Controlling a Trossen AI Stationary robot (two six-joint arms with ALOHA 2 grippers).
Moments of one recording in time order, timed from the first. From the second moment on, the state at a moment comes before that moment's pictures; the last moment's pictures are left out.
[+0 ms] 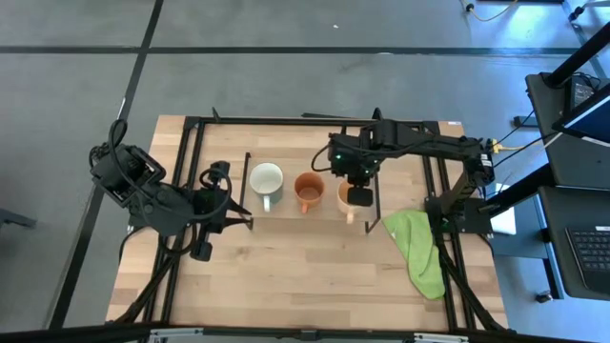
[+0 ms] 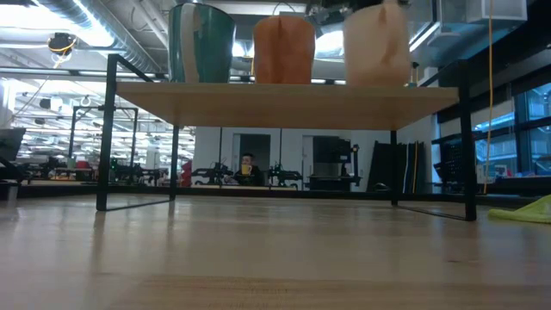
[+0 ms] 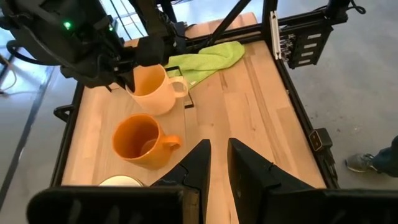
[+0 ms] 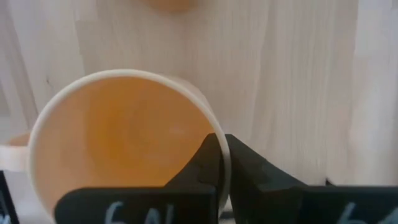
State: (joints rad) left arm -0.63 1.59 2.32 -1.48 -0.51 -0.24; right arm -0.09 1.75 1.88 -1.50 -0.02 -0.01
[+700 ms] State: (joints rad) left arm -0.62 1.59 2.32 -1.48 -0.52 -0.24; right arm -0.09 1.75 1.88 -1.48 -0.03 -0.03
